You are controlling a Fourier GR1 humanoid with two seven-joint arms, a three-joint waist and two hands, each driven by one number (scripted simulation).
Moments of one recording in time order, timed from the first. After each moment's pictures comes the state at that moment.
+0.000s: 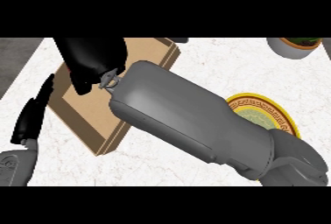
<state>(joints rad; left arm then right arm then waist) -0.21 0.34 0.11 -1.29 -0.25 0.08 0.06 -1.45 0.00 0.69 -0.94 0.54 -0.24 0.58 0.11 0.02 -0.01</state>
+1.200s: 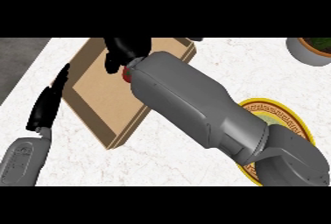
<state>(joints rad) -0.30 0.31 0.07 -1.27 -0.28 0.07 0.07 -1.49 0.00 0.79 -0.61 0.23 -0.54 0.46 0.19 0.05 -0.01</state>
